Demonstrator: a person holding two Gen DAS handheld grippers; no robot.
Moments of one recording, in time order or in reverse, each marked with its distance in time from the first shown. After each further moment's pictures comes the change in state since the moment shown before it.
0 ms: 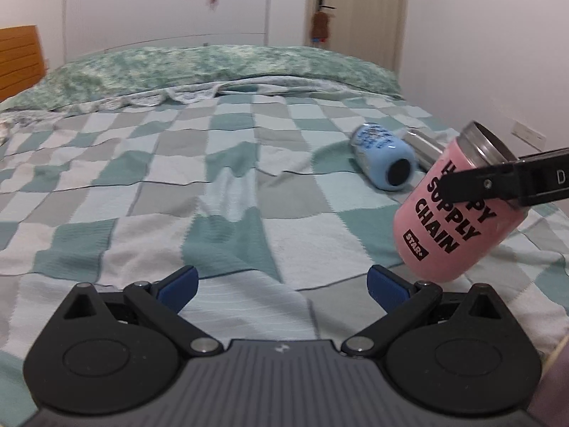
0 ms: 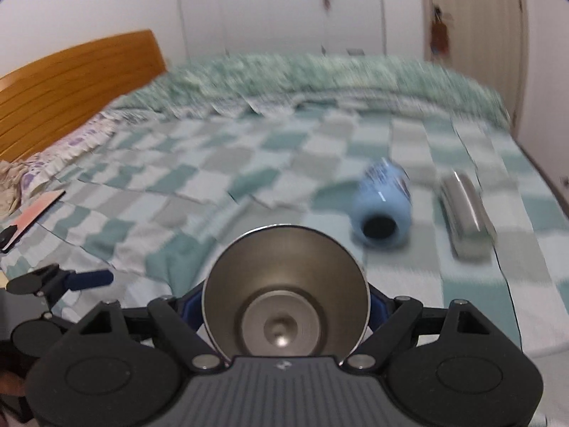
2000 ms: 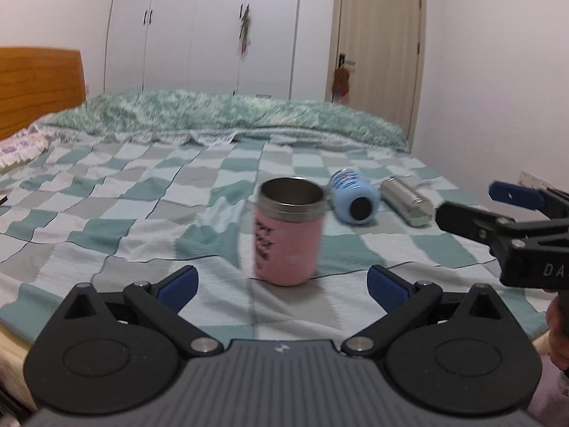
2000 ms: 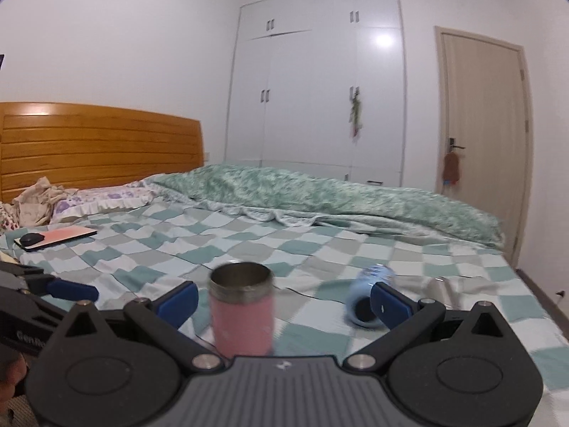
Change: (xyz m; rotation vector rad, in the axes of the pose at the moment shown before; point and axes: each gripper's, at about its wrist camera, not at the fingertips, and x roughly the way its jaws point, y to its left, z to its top) left arm -0.098 -0.086 -0.049 -0.071 -0.210 0.071; right arm -0.112 -0.019 -0.098 -0.155 -0.433 -0.005
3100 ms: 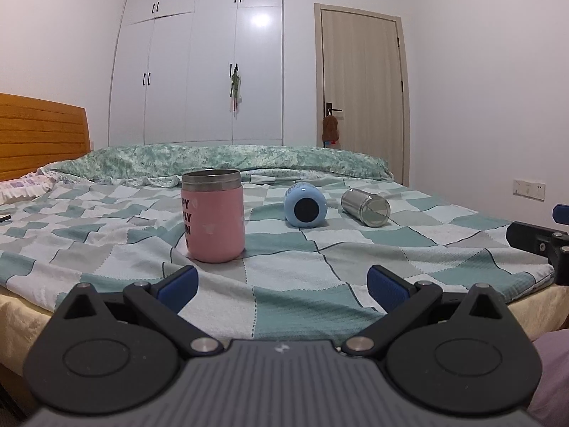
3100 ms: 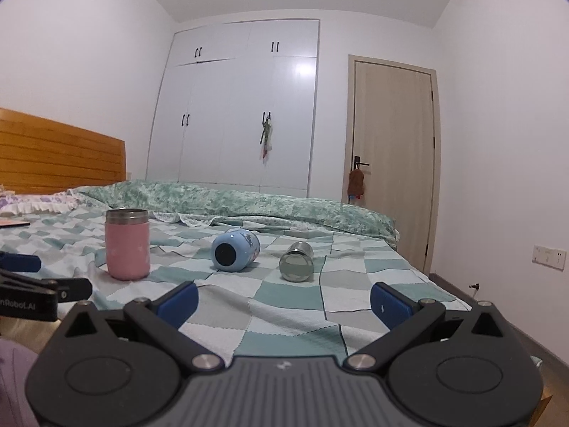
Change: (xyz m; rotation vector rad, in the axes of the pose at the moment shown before) left arm -0.016 -0.107 -0.104 0.067 -0.225 0.049; right arm -0.125 -0.089 -0.129 0.019 -0.111 -0.264
